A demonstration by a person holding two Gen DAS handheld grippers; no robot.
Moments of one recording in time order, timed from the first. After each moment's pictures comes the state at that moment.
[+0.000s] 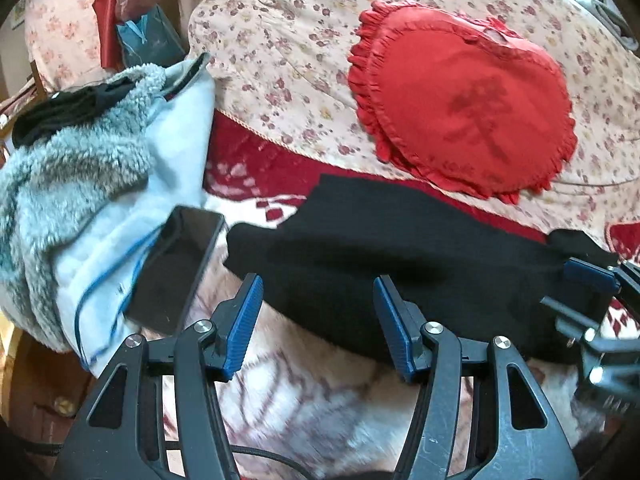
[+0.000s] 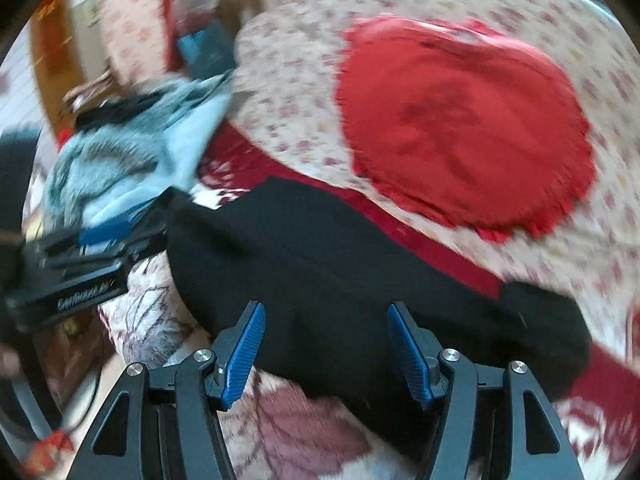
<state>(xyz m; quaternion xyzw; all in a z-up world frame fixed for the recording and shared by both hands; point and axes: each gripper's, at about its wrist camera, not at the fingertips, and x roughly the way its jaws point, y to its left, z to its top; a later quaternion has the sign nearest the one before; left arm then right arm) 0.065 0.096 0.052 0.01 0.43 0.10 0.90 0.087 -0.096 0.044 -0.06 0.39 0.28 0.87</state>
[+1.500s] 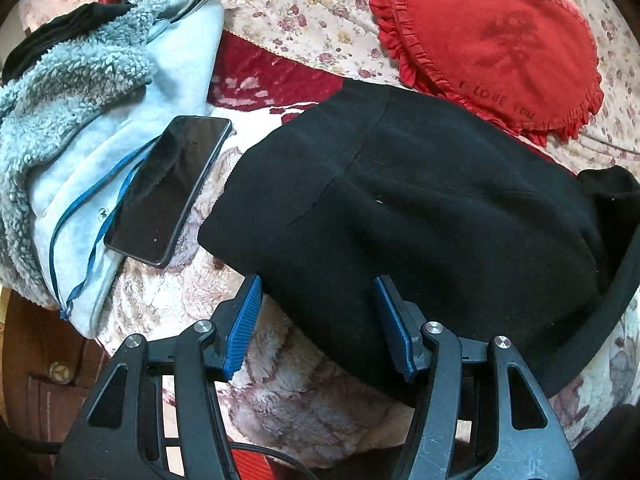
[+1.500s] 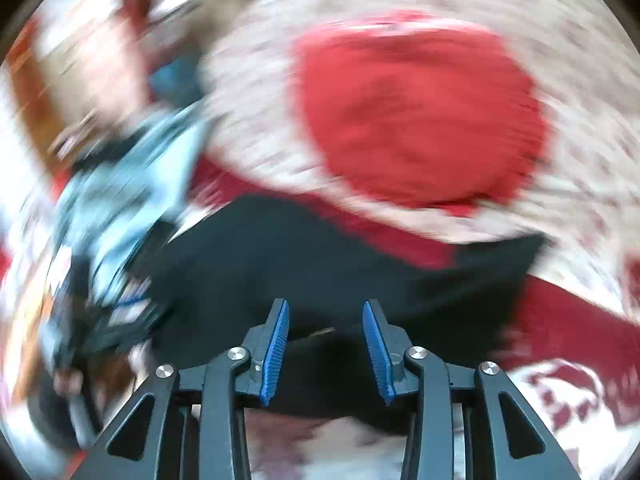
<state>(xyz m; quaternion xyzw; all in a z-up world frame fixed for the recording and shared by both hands) 0.043 0.112 -0.019 -0.03 0.49 0.10 0.86 0.081 -0.189 0.052 0.06 0.41 0.21 0.88</state>
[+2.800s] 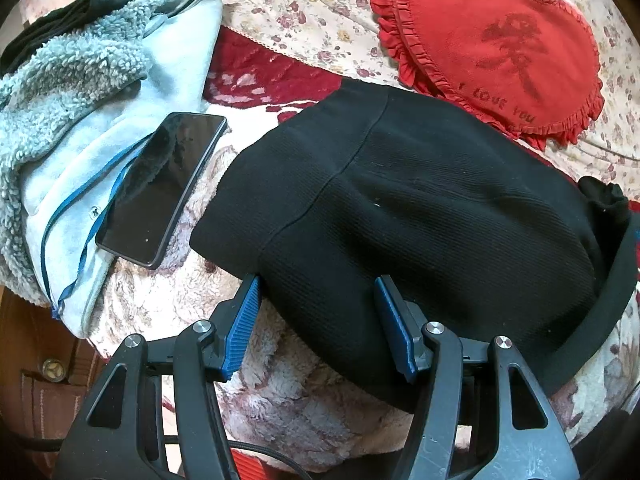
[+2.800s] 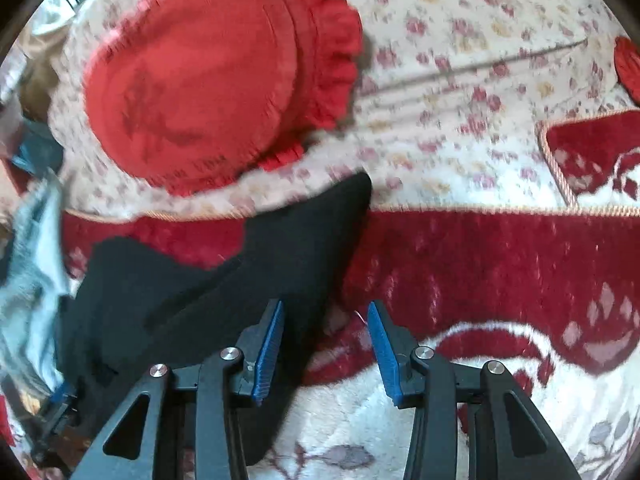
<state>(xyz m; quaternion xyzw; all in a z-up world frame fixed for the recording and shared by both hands) 0.048 0.116 -0.022 -0.04 0.49 0.10 0.86 0.146 -0.292 -0.002 0.15 0.51 0.05 0.85</state>
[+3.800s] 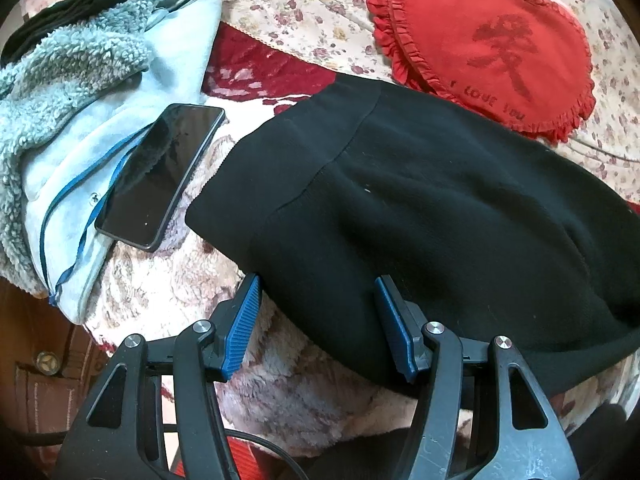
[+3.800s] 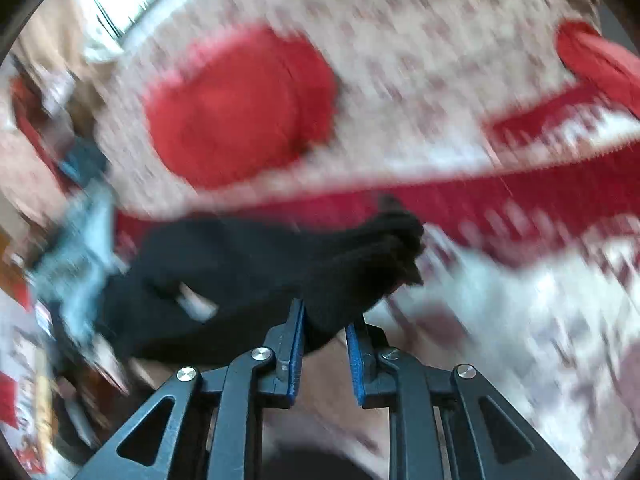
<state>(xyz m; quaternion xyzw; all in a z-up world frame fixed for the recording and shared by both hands) 0.032 0.106 -0.021 -0.05 0.49 0.08 0.86 -0.005 -0.359 0.021 0.17 0.48 0.06 0.86</state>
